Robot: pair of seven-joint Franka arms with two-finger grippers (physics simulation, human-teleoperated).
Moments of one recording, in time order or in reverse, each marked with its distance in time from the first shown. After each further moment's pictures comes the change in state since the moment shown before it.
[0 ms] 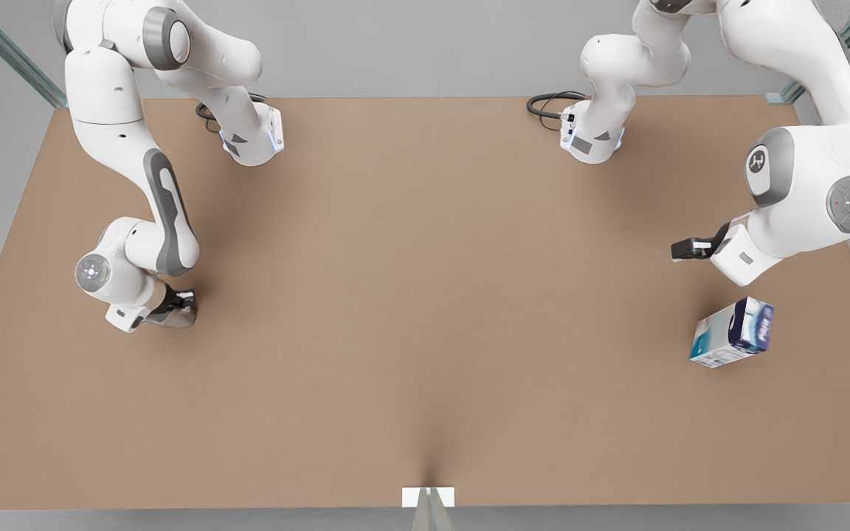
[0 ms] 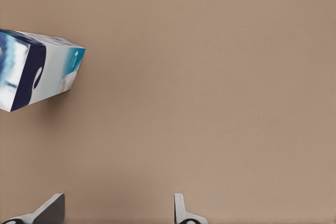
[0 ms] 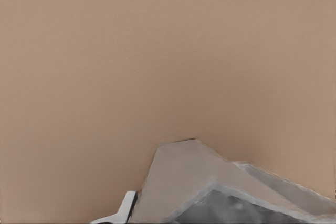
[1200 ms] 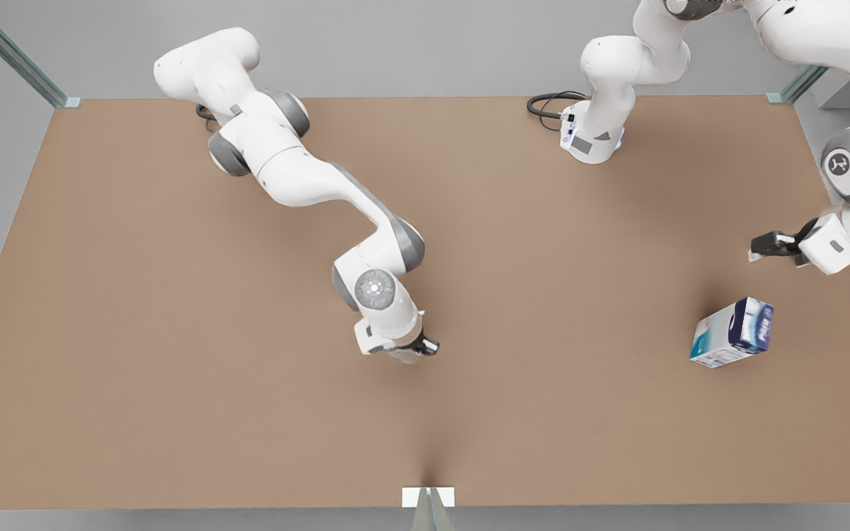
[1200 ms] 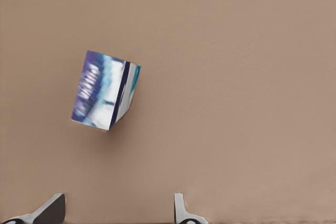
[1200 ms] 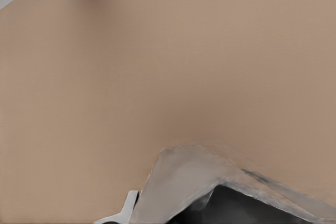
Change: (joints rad) left arm 0.132 0.016 0.179 -0.025 0.015 0.131 0.496; right arm 0.536 0.751 0.348 1.451 -0.146 -0.371 1.522
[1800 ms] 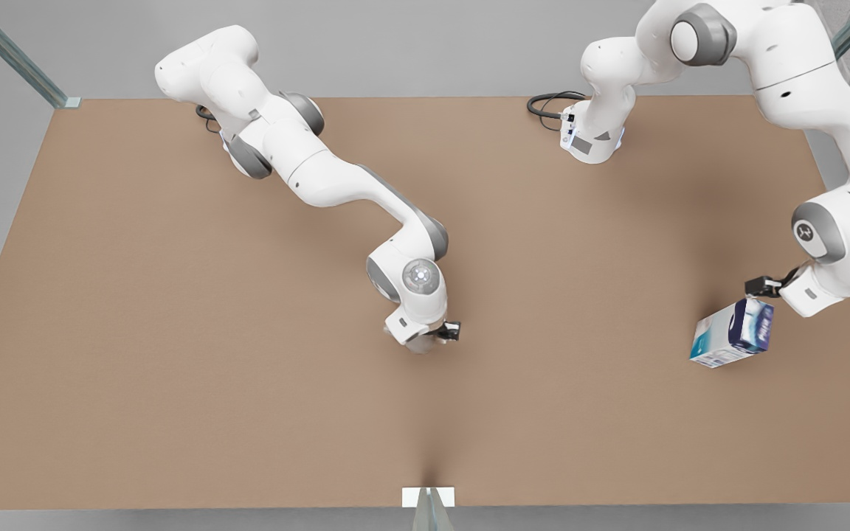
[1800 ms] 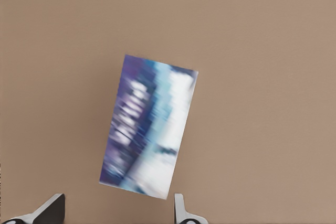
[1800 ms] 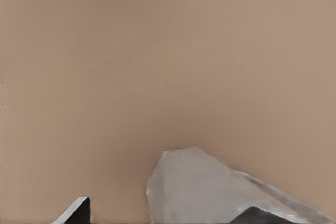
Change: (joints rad) left arm 0.057 0.222 -0.002 -0.080 -0.010 0.347 0.050; right arm 0.086 0.066 -0.012 -0.001 -0.129 -0.018 -0.110
